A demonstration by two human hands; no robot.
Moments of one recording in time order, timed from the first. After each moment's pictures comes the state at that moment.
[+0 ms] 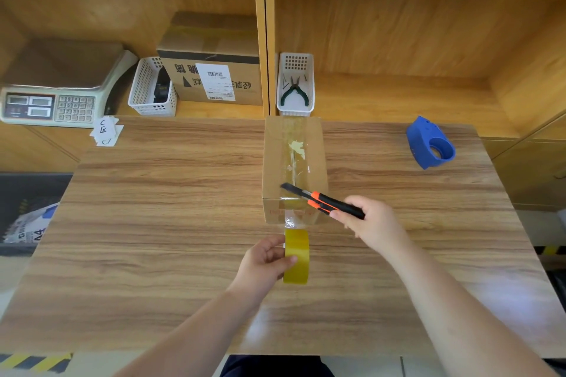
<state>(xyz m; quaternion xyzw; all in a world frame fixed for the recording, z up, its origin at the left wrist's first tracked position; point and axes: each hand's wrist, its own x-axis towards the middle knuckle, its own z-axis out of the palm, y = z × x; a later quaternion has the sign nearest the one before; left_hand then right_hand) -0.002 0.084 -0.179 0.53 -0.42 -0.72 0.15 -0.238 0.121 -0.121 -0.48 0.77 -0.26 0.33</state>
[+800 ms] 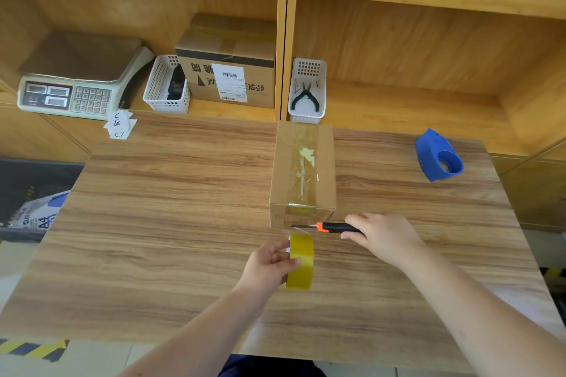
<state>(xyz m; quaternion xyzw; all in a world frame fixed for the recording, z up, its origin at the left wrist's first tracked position) -0.001 0.087 -0.172 0.53 -0.37 -0.75 0.16 -0.255 0.116 -0.130 -0.74 0.66 0.11 0.08</state>
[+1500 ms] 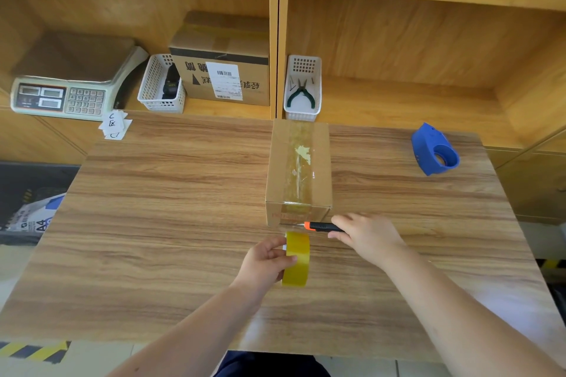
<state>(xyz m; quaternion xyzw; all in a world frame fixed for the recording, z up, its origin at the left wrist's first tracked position) -0.002 0.084 -0.176 0.55 -0.37 -0.73 0.16 -0.247 0.119 -0.164 -0.77 0.63 0.05 -0.02</state>
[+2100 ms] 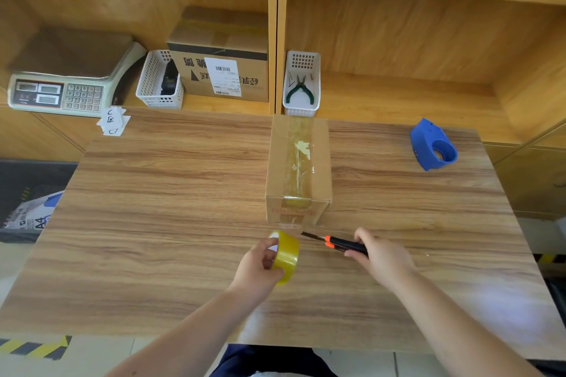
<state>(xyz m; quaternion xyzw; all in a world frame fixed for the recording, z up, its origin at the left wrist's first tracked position) 0.016 0.096 -0.191 0.56 -0.55 -0.61 0.10 -0.243 0.171 -0.176 -0.58 0.79 0.06 0.20</state>
